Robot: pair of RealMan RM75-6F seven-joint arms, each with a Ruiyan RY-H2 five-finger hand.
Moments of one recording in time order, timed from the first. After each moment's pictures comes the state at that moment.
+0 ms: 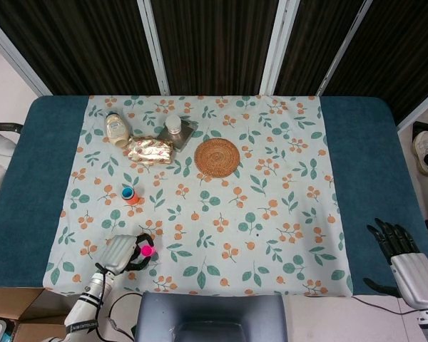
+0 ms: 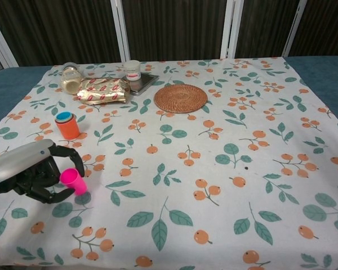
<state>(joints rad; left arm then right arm) -0.43 -1.55 -0.05 -1.62 1.24 1.10 0.19 0.02 -1.02 -0.07 -1.61 -1.69 1.51 0.08</state>
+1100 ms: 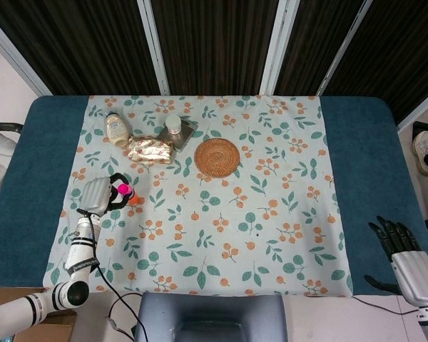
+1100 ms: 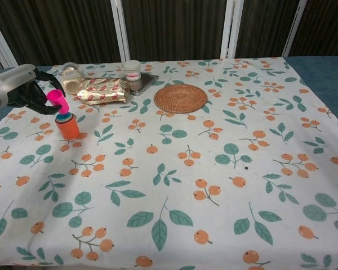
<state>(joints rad) -0.62 -1.57 -0.33 -1.38 0.92 1.05 0.21 0.02 -1.03 -0.06 -1.62 -1.66 1.50 0.06</state>
